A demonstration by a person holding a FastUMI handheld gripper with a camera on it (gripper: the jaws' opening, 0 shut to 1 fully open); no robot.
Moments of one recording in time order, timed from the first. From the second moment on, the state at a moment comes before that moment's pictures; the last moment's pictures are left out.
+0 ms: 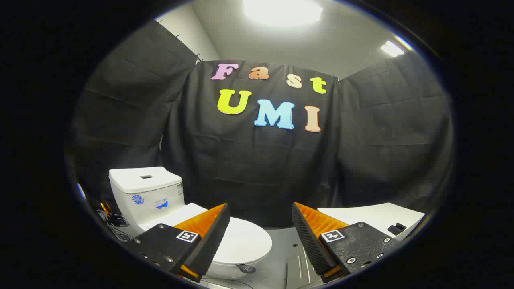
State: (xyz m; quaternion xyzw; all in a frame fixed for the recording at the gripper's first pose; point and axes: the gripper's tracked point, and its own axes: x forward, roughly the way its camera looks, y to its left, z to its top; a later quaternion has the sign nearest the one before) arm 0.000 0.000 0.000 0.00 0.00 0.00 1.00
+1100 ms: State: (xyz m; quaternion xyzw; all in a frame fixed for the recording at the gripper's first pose) arm 0.001 -0.010 -0.004 0.02 0.01 -0.01 1.00
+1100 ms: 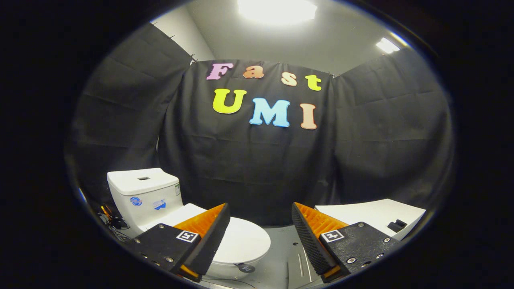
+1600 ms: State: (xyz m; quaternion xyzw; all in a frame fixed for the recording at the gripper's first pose) arm 0.019 0.007 0.019 0.11 -0.02 0.00 0.99
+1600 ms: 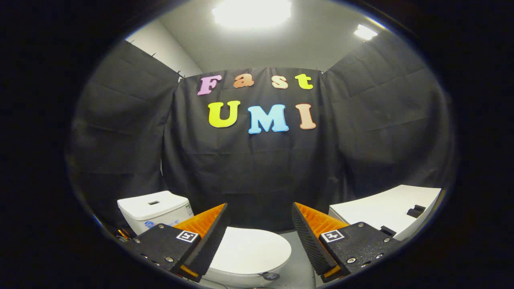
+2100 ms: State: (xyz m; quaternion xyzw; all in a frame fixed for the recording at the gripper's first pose) arm 0.033 0.027 0.008 0.25 -0.02 -0.02 0.97
